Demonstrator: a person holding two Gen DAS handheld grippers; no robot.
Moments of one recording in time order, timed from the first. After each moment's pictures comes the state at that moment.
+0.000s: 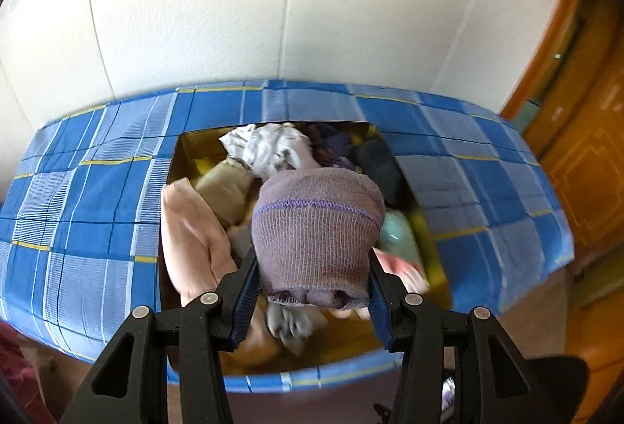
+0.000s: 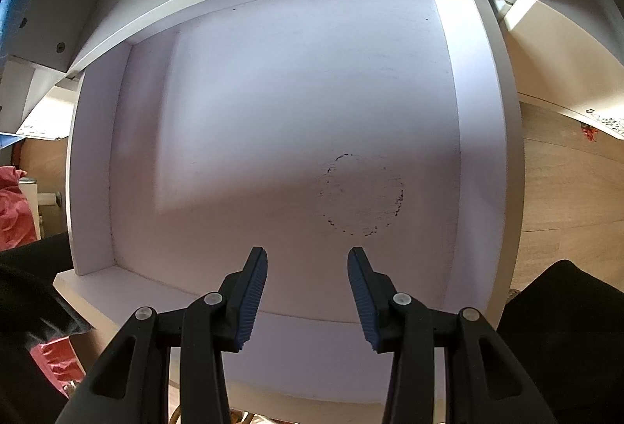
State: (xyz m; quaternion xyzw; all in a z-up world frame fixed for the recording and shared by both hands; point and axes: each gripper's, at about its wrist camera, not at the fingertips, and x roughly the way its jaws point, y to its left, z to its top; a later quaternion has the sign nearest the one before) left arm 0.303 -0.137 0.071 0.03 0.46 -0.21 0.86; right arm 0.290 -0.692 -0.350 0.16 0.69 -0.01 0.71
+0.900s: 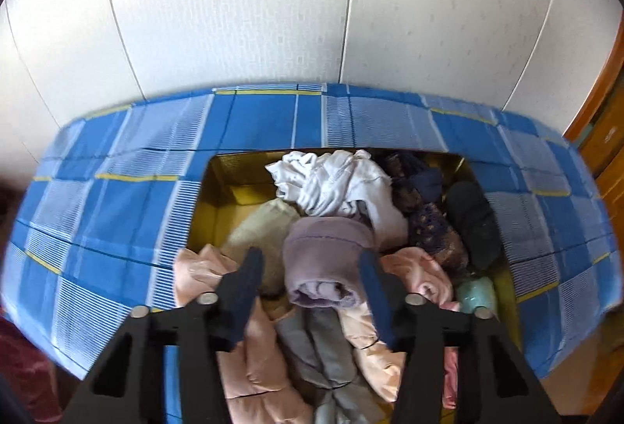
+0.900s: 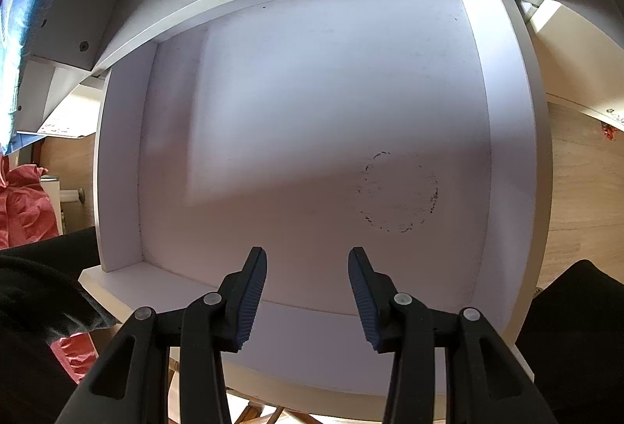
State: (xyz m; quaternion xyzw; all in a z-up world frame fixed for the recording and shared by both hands) left arm 0.381 -0.146 0.039 0.06 0.46 -0.11 0.88; right arm 0.291 -0.682 -0.343 0.18 0.69 0.03 0.71
